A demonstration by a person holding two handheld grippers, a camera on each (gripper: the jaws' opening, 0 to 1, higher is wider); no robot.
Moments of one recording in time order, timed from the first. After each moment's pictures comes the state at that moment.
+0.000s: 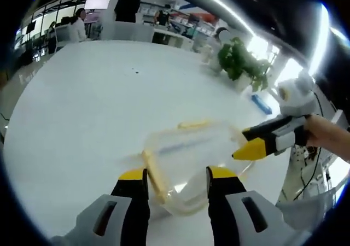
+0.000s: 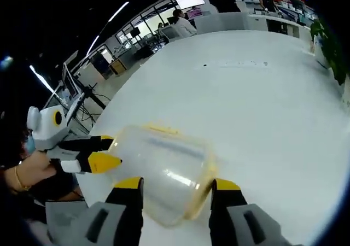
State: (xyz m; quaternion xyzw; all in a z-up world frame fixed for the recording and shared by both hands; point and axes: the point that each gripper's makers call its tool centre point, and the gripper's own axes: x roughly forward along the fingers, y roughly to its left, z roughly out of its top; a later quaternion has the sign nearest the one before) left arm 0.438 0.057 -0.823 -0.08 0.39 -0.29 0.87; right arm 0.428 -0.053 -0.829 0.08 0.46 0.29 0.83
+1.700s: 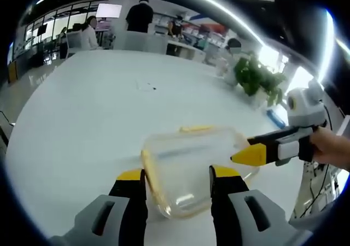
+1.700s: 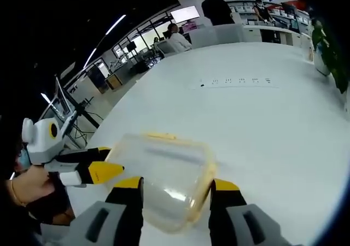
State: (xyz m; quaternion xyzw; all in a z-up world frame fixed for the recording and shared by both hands) left arm 0.509 0.075 -0.819 -0.09 0.35 -0.24 0.90; right arm 0.502 -0.031 -0.828 0.11 0.42 0.26 0.86
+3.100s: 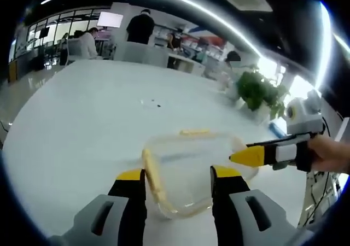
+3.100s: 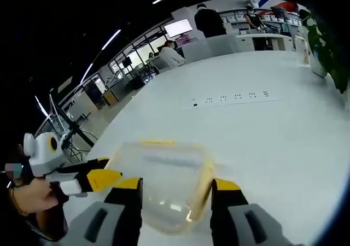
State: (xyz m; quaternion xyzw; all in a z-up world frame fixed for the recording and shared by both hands) left arm 0.547 0.080 -0.817 -0.12 0.30 -0.25 0.91; right arm 0.544 -0.030 -0.823 0.14 0.36 0.23 0.89
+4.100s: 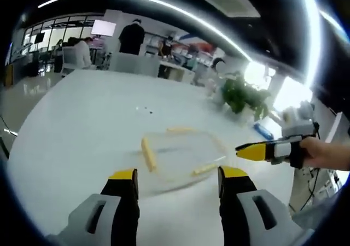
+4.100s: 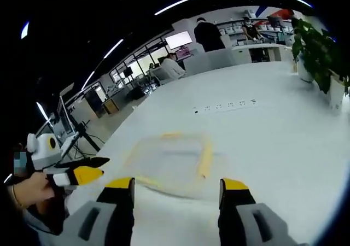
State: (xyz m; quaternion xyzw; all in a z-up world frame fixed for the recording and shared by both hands) left arm 0.476 0.104 -0.773 -0.10 0.26 -0.28 0.92; right arm 0.472 -0.043 -0.789 0.13 0.33 0.23 0.91
